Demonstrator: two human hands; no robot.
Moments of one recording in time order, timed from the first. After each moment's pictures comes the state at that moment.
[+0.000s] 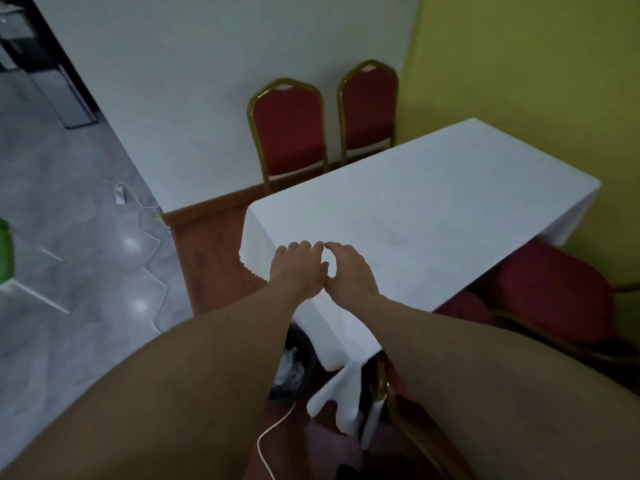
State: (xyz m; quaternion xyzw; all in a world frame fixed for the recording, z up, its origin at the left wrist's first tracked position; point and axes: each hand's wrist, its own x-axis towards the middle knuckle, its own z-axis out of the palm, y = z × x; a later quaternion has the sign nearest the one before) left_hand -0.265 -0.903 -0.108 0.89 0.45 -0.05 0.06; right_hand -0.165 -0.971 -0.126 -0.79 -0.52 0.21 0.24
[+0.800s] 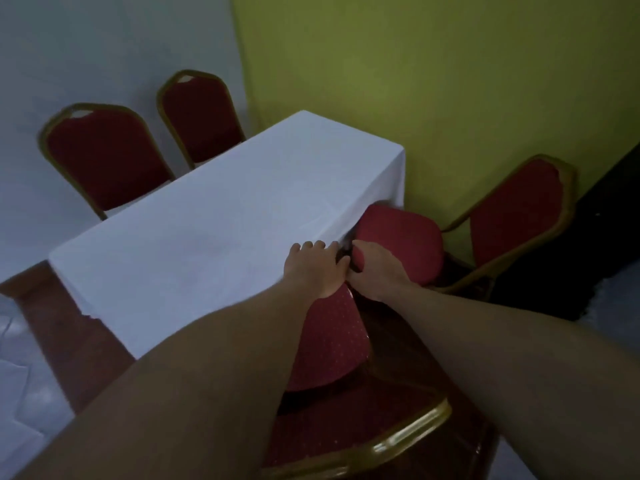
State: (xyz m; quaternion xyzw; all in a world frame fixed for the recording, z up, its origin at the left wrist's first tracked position) left_hand 0.096 -1.161 -0.078 0.97 0.24 -0.08 0.06; right_hand 0.195 -1.273 -0.095 -0.90 -0.36 0.18 0.20
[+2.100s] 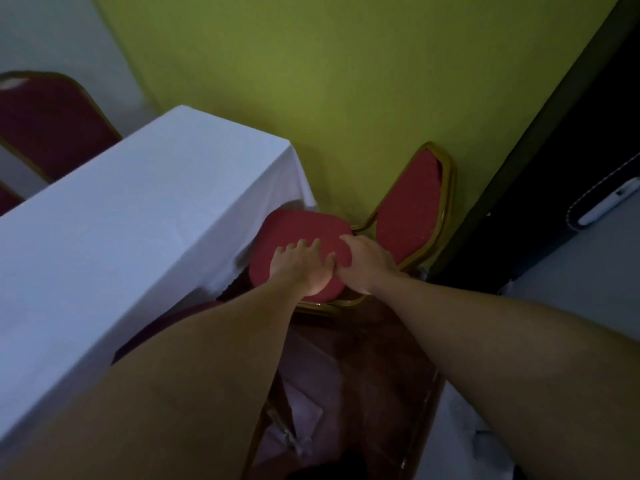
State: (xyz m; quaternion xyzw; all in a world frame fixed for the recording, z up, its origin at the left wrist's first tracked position) left_hand 0.487 -1.335 -0.117 0.95 0.25 -0.15 0.11; right_hand 0.573 -1.452 -0.124 -0.92 -0.33 0.18 0.14
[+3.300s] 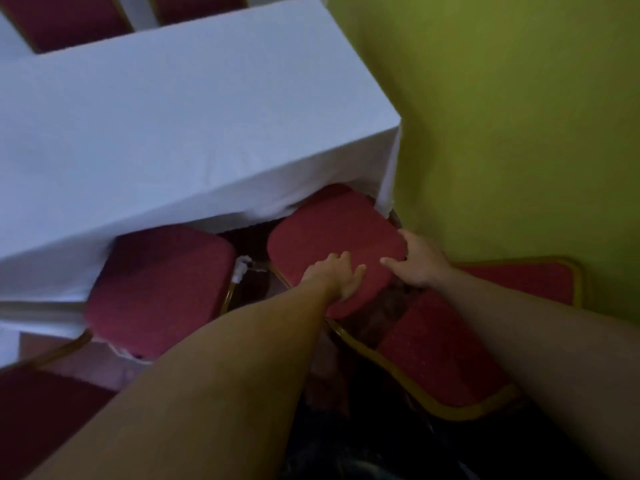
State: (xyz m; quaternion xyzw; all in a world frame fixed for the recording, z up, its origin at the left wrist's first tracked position) left_hand 0.676 -1.258 -0.226 0.76 0.50 -0.19 0.37; right_hand 0.860 -1.299 -0.219 -0.81 -0.47 0.35 0.03
